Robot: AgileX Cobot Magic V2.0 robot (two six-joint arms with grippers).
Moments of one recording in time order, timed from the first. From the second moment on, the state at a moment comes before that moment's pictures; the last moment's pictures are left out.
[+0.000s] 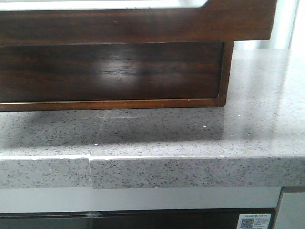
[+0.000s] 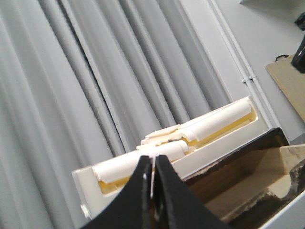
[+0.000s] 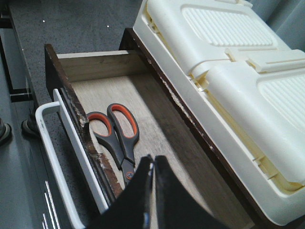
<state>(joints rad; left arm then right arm) -0.47 0.06 -0.31 0.68 -0.16 -0.27 0.67 0.97 -1.26 0.24 0.71 -0.67</state>
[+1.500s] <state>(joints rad) -0.47 0.05 -0.03 0.11 0.04 -0.28 0.67 0.24 -0.16 0.36 0.27 -0.53</state>
